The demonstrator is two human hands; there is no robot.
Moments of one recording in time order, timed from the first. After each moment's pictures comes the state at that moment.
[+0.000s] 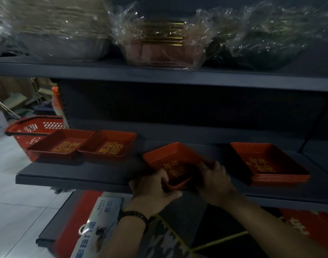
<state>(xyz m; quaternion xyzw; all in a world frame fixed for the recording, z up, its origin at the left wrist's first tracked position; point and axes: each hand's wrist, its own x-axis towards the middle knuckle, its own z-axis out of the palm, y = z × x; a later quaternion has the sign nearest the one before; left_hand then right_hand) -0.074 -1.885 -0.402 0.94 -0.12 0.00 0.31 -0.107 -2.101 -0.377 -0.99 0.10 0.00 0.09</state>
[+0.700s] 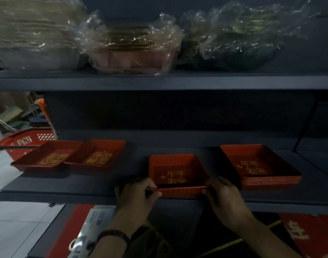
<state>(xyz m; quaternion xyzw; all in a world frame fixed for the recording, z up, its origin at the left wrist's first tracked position) -0.078 -1.893 -0.398 0.93 -0.12 0.09 0.34 -0.138 -2.170 -0.410 -0.96 0.01 -0.19 0.22</state>
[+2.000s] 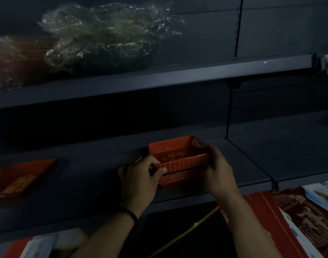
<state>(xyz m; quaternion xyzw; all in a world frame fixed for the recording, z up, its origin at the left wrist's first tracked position) -0.101 -2.159 -0.369 0.88 -0.24 0.19 0.35 -0.201 -2.360 -0.356 -0.81 0.17 -0.30 0.48</state>
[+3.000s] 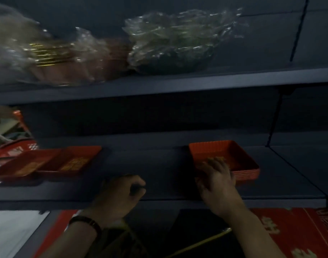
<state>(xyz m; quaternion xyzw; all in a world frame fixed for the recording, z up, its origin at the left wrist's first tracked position) -0.098 -1.966 -0.358 0.95 -0.20 0.04 0.22 -0.169 -2.260 -0.368 -0.95 0.06 -0.19 0.24</state>
